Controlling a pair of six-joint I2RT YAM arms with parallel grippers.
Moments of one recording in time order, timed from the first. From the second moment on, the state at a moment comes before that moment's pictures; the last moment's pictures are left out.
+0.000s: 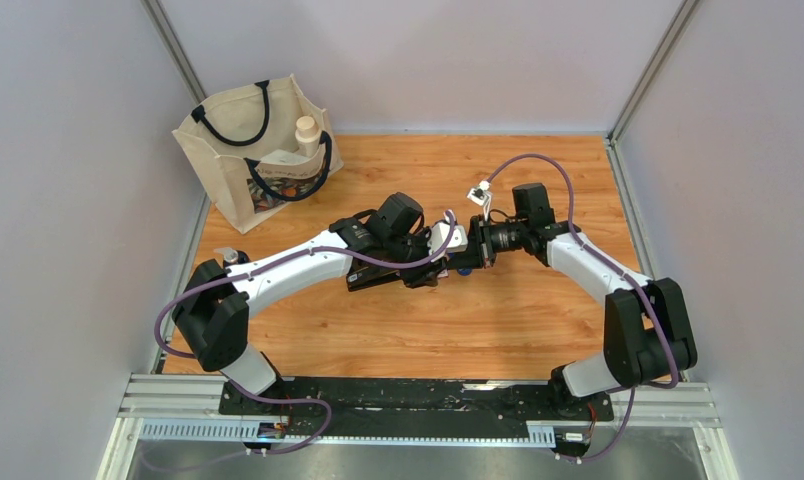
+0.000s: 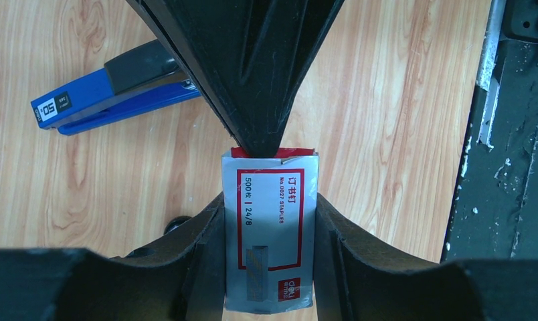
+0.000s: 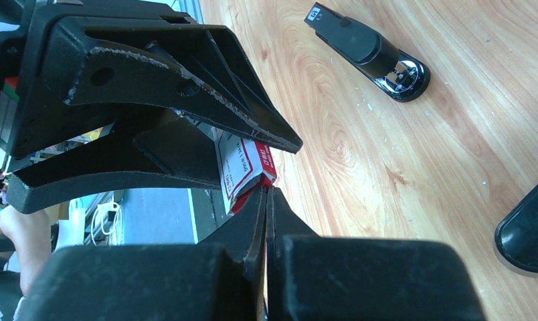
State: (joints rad) left arm -0.86 1.58 1.21 -0.44 0.42 0.39; right arm 0.29 1.46 0.89 -0.23 -1.15 0.09
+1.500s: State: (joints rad) left arm -0.86 1.58 1.21 -0.42 0.41 0.39; right arm 0.28 1.44 0.91 -0.26 -1.12 0.08
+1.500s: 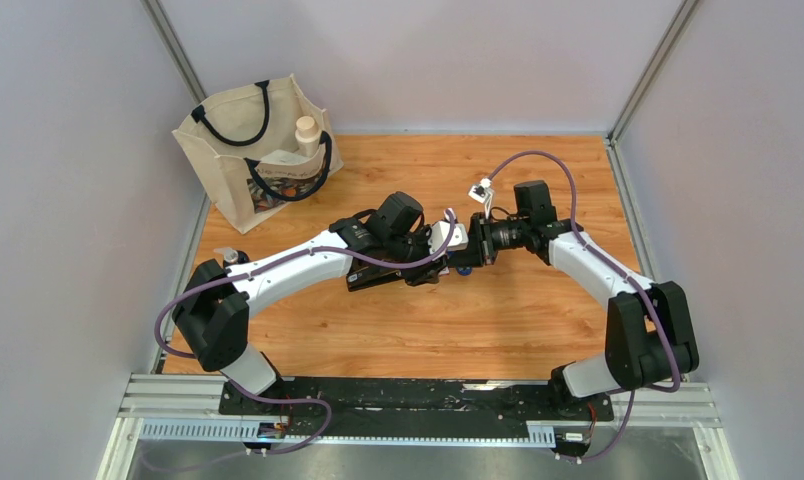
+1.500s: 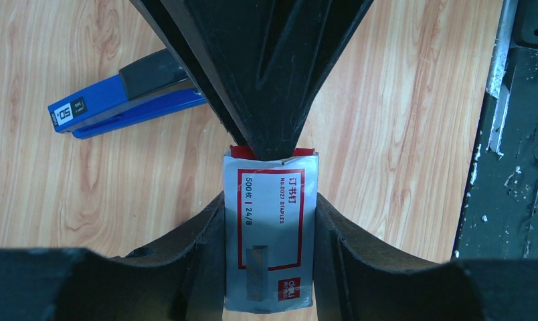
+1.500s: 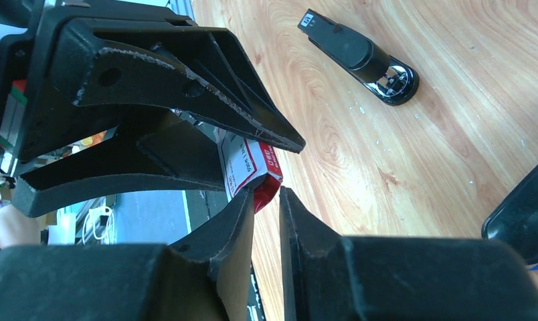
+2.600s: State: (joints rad) left arm -0.86 1.58 1.21 -0.42 0.39 0.39; right arm 0.34 1.32 0.90 -0.27 -0.77 -0.03
